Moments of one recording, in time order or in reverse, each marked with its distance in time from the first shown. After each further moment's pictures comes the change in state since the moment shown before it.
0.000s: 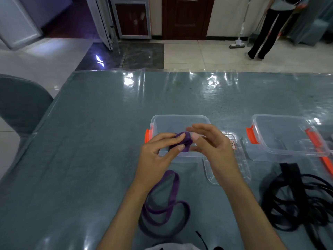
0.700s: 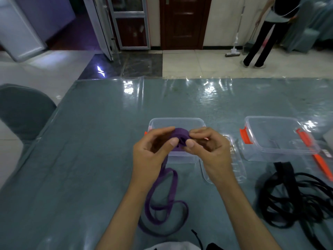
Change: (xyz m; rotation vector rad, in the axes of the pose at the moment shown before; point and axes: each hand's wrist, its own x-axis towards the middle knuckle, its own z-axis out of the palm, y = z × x) left_hand -0.019 0.052 0.005 -0.302 0.118 -0.070; right_hand -0.027 -0.012 0.004 0.068 0.023 -0.270
